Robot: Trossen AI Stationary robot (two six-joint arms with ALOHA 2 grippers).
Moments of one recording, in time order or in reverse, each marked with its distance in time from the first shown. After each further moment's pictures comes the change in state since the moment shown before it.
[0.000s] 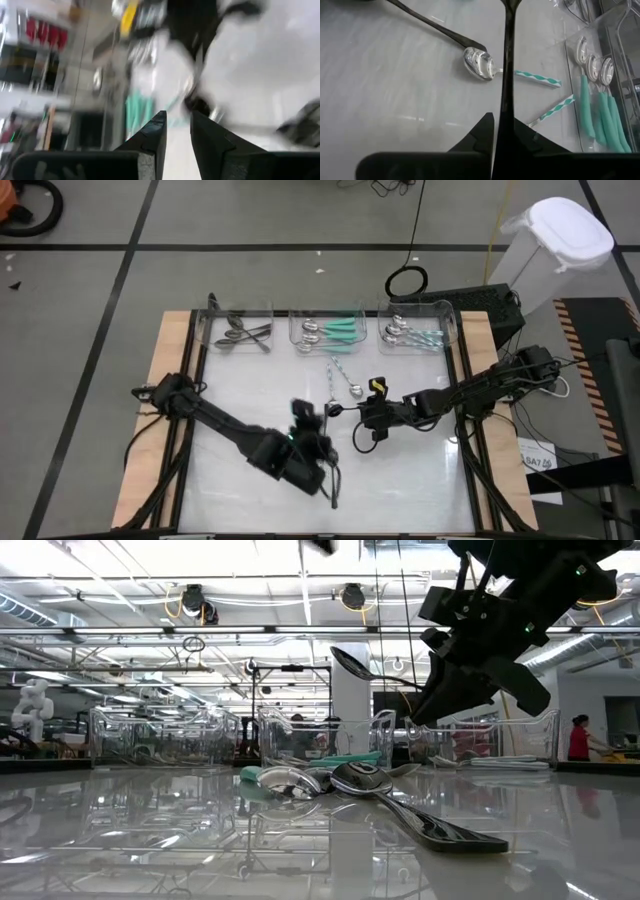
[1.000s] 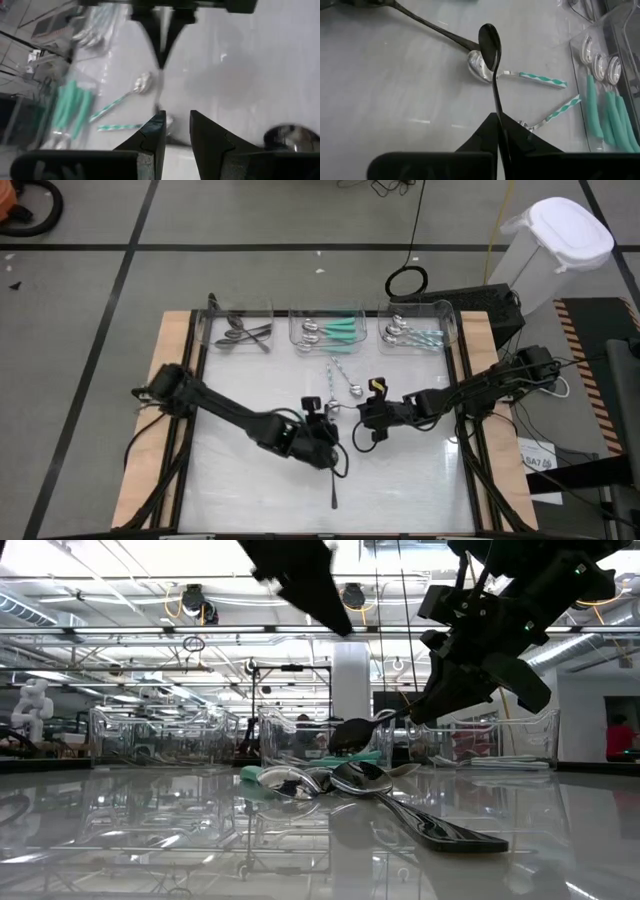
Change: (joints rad) left arm 0.113 -0.077 -0.351 0.488 0.272 -0.043; right arm -0.004 -0.001 0.000 0.005 -0.026 0.026
